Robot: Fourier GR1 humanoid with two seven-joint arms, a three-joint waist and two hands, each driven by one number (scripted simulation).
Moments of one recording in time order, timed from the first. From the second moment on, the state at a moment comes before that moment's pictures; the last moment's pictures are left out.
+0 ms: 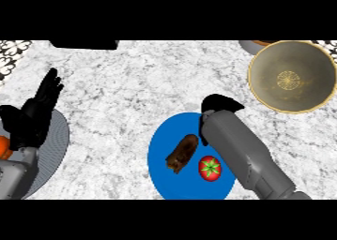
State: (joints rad) left arm -0.22 0.50 -0.18 -1.45 0.26 0.30 0.06; right arm -0.86 -0.02 0.42 -0.60 0.71 0.25 1.24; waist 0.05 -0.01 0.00
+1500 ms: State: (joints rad) left arm -0.20 0.49 -0.14 -1.45 0.25 0.28 0.06; right arm -0.87 -0.09 0.58 -0.56 0.52 0.08 1.26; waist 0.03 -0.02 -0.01
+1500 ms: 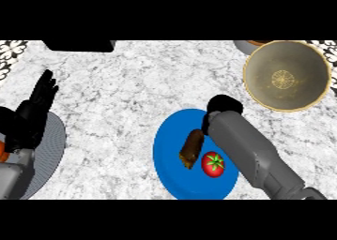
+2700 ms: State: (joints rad) left arm -0.21 0.50 -0.14 -1.48 0.24 0.28 0.05; right arm -1.26 -0.95 0.33 -0.22 0.86 -0.35 1.22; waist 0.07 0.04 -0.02
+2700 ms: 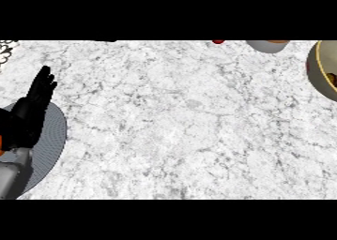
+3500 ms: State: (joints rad) left arm -0.25 0.49 -0.17 -1.49 0.23 0.26 0.05; right arm -1.40 -1.15 0.39 -0.05 1.03 -0.53 1.22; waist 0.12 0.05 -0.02
